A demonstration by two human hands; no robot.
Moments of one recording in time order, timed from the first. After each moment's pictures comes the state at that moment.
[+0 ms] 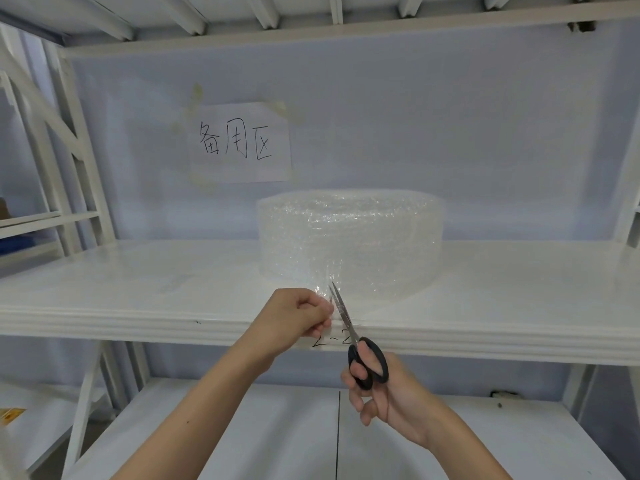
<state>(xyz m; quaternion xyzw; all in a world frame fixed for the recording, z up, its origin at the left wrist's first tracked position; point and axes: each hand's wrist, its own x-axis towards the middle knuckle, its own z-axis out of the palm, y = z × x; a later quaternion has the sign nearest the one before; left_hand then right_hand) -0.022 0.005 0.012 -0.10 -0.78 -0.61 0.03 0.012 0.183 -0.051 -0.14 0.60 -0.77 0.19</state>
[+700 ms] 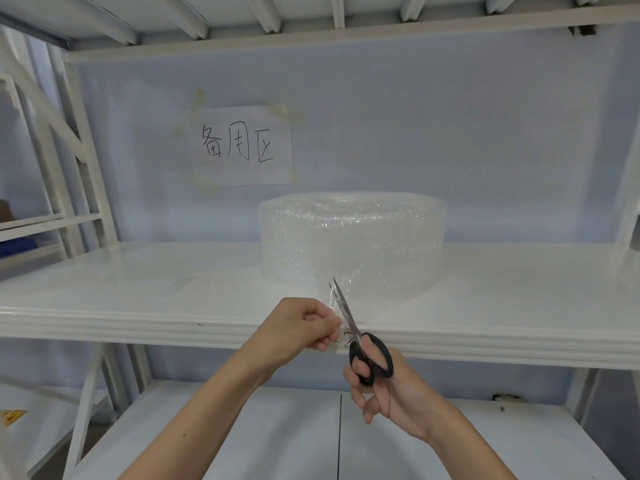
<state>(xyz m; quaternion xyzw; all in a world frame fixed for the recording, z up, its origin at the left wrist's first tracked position) -0.012 0.005 0.012 -0.15 -0.78 -0.60 -0.01 0.009 0.184 -0.042 -0.15 0.59 -0.77 0.19</state>
